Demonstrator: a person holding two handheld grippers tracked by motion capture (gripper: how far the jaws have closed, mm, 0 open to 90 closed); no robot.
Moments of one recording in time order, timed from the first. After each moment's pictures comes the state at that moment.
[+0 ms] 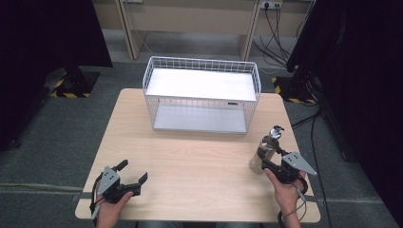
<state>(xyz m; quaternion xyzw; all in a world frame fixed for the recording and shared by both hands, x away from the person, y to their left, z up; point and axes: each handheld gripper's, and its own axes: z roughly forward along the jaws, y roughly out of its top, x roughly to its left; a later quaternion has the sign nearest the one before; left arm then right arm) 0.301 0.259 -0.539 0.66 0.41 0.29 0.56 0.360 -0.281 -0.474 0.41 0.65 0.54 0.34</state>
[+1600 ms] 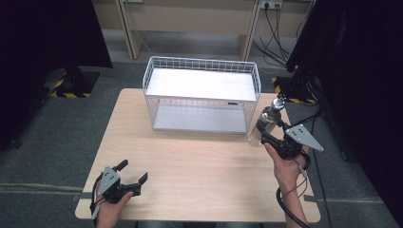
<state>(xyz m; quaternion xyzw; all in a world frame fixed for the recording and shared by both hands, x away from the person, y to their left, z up) 0.301 0.258 -0.539 0.66 0.41 0.29 0.56 0.390 -0.255 -0.383 0.38 0.62 0.58 0.37</state>
